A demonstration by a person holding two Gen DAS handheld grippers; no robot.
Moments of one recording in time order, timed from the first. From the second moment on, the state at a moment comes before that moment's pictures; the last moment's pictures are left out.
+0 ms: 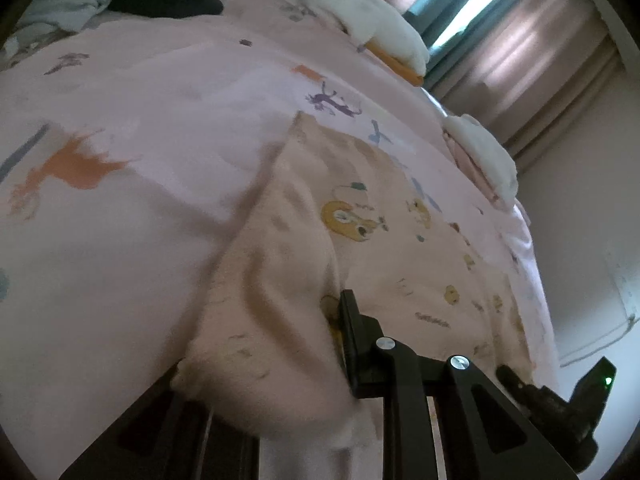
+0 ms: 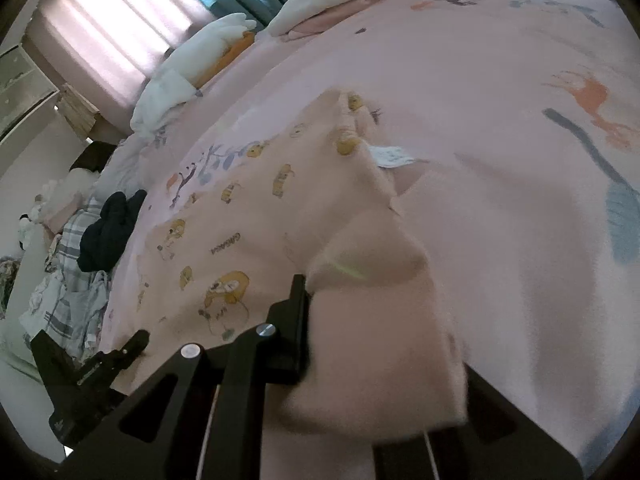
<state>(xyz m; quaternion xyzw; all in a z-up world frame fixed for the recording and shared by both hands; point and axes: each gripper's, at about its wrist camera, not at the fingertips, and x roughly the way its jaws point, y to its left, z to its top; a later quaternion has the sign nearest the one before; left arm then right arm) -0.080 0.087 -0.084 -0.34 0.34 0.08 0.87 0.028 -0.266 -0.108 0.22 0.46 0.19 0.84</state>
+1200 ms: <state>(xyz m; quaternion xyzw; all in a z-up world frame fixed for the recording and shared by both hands) -0.132 0.145 -0.089 -0.38 0.33 0.08 0.86 -0.023 -0.288 -0.109 0.22 0.41 0.09 0.88</state>
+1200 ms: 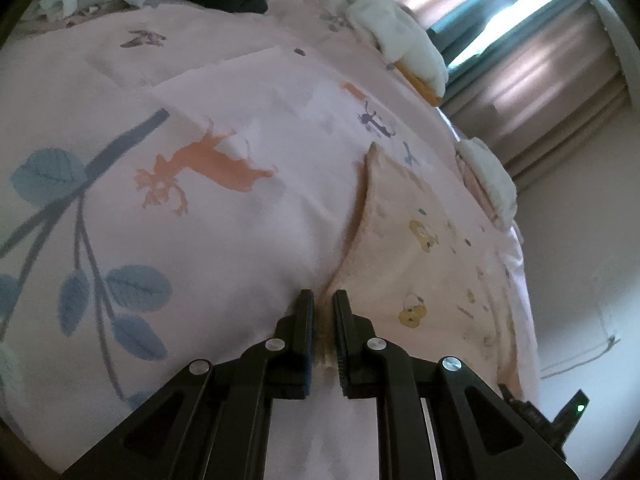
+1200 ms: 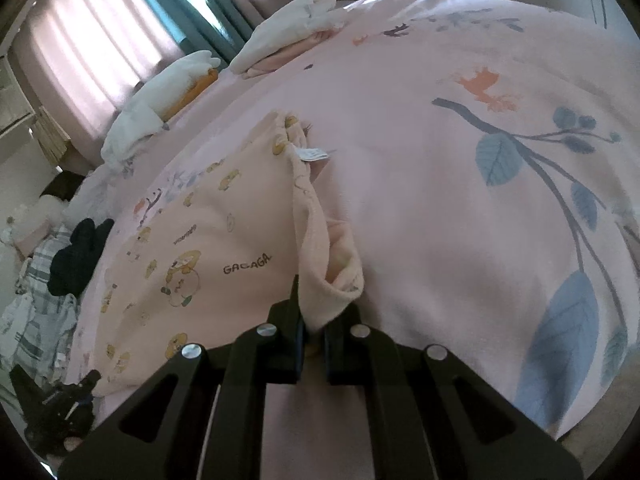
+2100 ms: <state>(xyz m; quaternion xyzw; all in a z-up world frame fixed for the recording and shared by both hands) -0.108 0.154 -0.069 -0.37 0.29 0.09 0.88 -0.044 -0.294 -0.090 0.18 0.42 0.02 0.89</state>
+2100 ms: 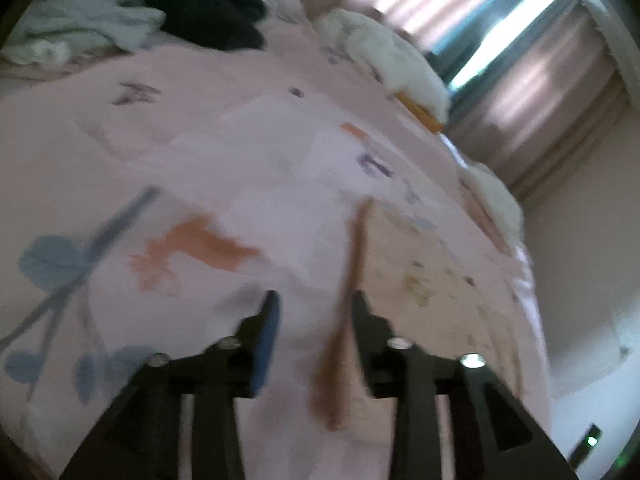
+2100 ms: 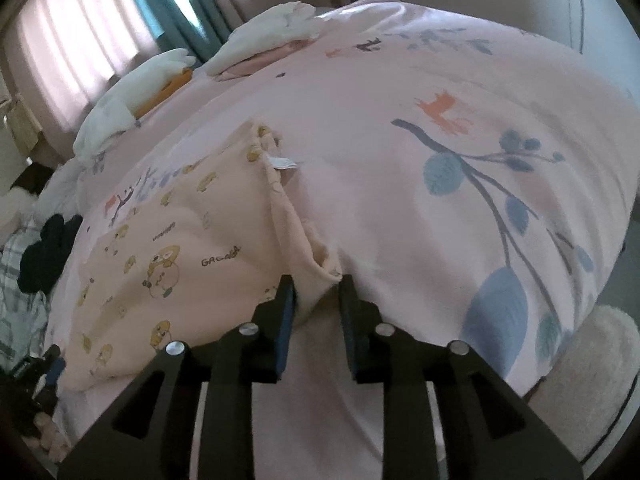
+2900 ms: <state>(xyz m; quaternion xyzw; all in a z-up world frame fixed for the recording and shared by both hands) -0.092 0.123 -0.073 -0.39 0.29 -0.02 0.87 -0.019 -0.258 -0.107 0.41 0.37 0.13 0.82</state>
